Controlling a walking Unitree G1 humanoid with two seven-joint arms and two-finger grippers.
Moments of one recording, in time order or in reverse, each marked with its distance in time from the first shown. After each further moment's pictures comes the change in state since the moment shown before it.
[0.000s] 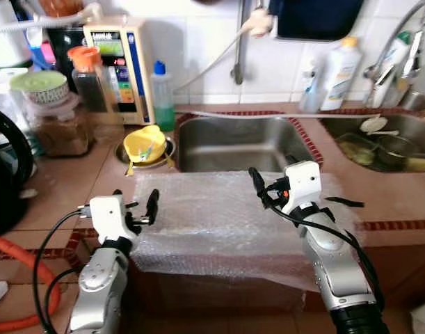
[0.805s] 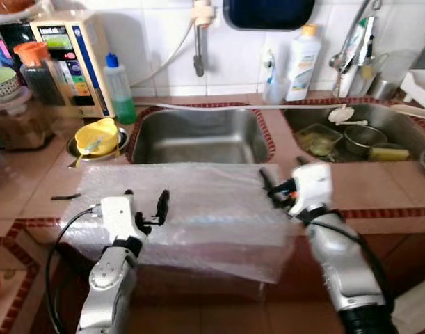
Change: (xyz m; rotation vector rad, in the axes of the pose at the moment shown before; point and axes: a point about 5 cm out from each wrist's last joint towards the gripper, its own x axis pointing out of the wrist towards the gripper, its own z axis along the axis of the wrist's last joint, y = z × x) left arm 0.004 -0.010 0.000 -0.012 0.002 -0.028; right arm -0.005 -0.012 -0.004 -0.011 0.016 -0.040
